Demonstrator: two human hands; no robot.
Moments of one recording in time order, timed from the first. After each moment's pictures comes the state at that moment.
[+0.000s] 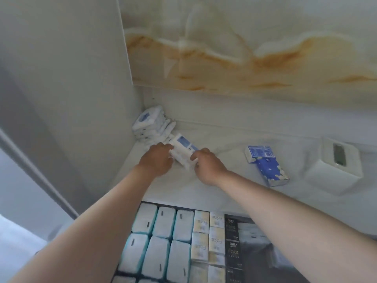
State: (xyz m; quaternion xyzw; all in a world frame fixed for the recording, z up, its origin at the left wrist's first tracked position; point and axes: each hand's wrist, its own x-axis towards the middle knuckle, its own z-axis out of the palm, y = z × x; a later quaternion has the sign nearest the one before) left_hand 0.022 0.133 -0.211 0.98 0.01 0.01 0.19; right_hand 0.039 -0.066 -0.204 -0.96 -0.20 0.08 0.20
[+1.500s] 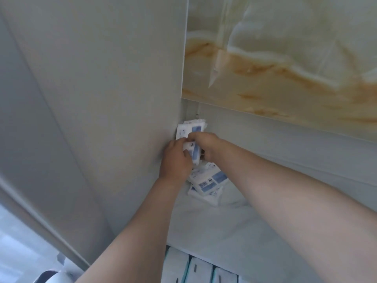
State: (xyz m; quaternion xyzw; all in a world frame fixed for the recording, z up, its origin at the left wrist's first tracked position) left_hand 0.090 0.204 -0.207 0.87 0.15 0.24 0.41; right_hand 0.174 0.128 -0.158 -0.75 0.04 0.25 0.61
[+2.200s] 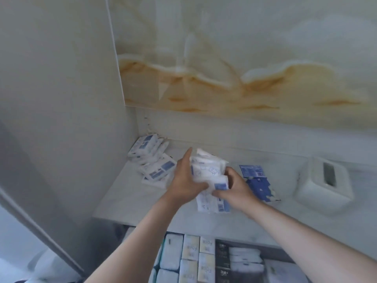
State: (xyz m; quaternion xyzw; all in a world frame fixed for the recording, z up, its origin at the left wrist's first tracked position) left_hand 0.009 0.020 -0.182 0.81 -0.02 0.04 0.58; right_hand 0.025 -0.165 -0.191 -0.81 -0.08 0.09 0.57
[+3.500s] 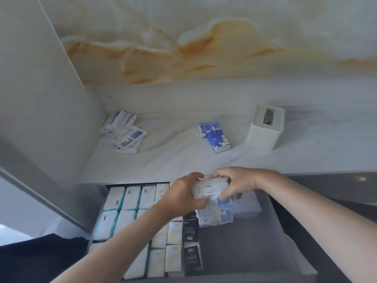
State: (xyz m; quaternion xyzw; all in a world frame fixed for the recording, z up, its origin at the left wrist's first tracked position) left_hand -0.147 -0.089 -0.213 0.91 -0.16 -0.06 0.38; right_hand -0.104 -0.308 -0.160 -0.88 -0.14 0.36 0.29
